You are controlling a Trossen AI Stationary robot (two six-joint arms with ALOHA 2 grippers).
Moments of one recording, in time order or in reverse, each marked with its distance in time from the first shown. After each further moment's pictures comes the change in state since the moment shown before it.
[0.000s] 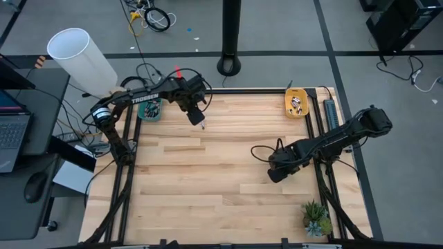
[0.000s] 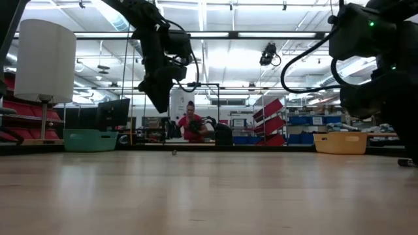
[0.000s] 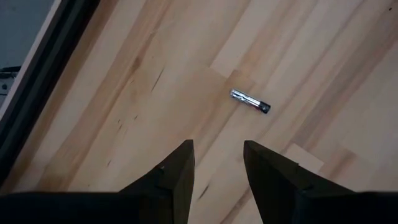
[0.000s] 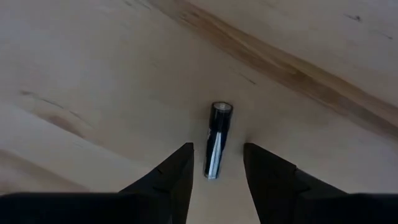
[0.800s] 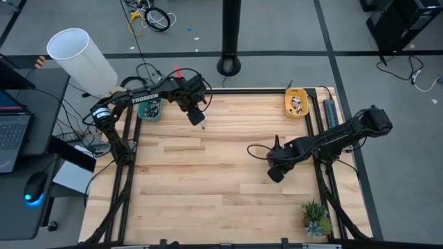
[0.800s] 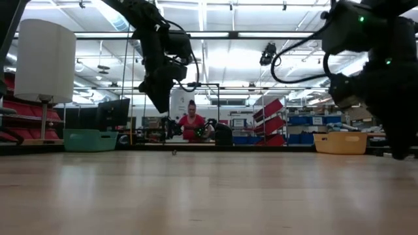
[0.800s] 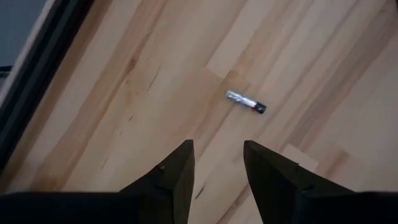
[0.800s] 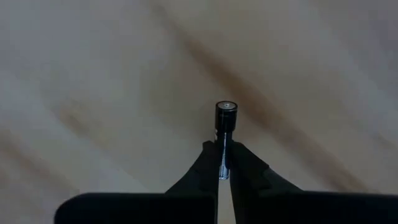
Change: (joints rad) left arm 0.000 0.000 0.000 0.001 0.018 -0.003; right arm -0.038 0.002 0.040 -0.034 0.114 -0.302
